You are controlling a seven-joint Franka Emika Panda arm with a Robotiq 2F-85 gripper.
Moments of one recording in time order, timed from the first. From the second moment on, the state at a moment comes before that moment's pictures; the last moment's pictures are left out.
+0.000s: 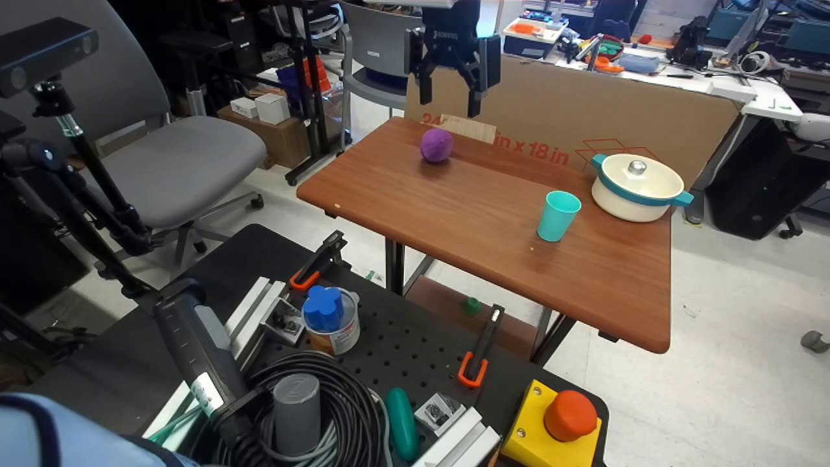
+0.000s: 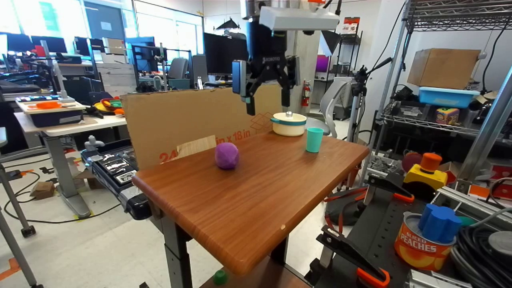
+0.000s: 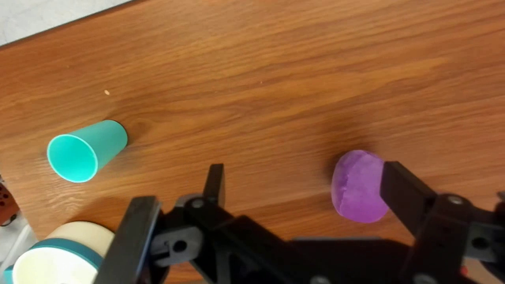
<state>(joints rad) 0.06 0.22 0.11 -2.12 -0.22 2.30 0.52</state>
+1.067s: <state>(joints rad) 0.20 0.66 0.03 -1.71 -0.15 2.26 0.58</state>
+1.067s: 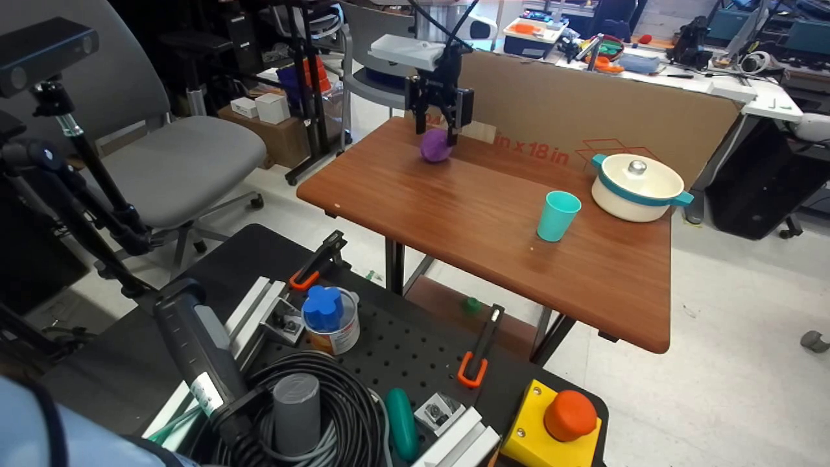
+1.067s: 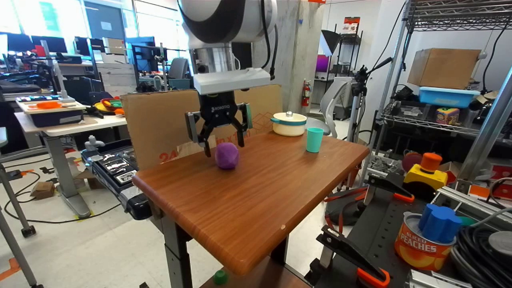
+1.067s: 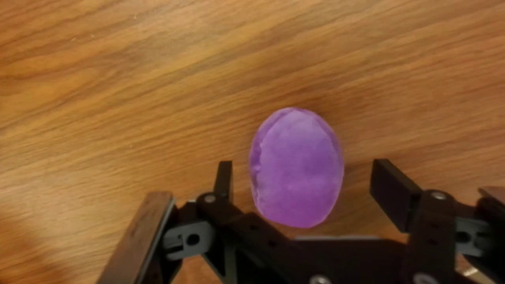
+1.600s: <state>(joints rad) 0.23 0.71 0.01 -1.60 -0.10 2.18 0.58</state>
